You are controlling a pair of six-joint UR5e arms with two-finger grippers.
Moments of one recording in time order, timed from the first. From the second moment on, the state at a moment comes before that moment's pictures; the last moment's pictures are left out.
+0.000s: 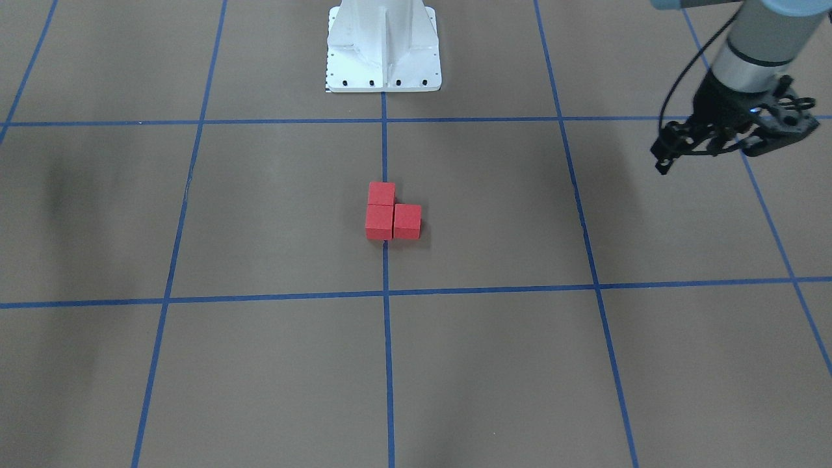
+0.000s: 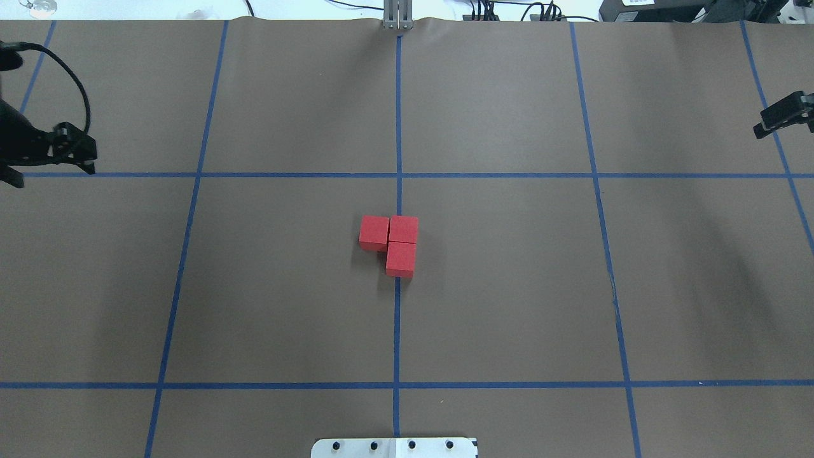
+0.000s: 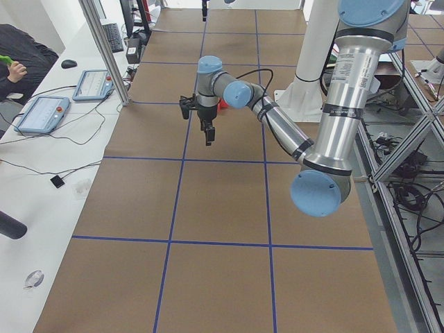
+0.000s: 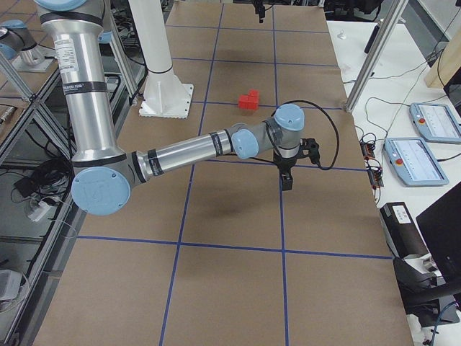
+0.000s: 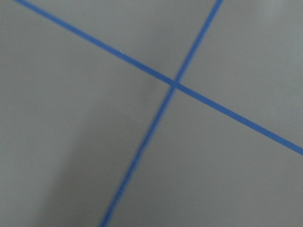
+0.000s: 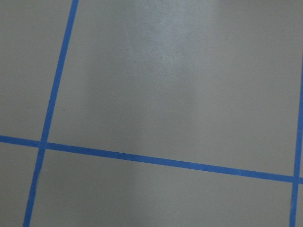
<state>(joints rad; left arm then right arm) -1.10 -1.72 -2.08 -1.35 -2.11 -0.86 1.36 -1.44 1.70 -1.49 2.34 0.24</state>
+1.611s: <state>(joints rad) -1.54 -1.51 -1.75 -1.58 -2.35 0.00 1.60 -1.56 1.67 -1.65 2.41 0.03</state>
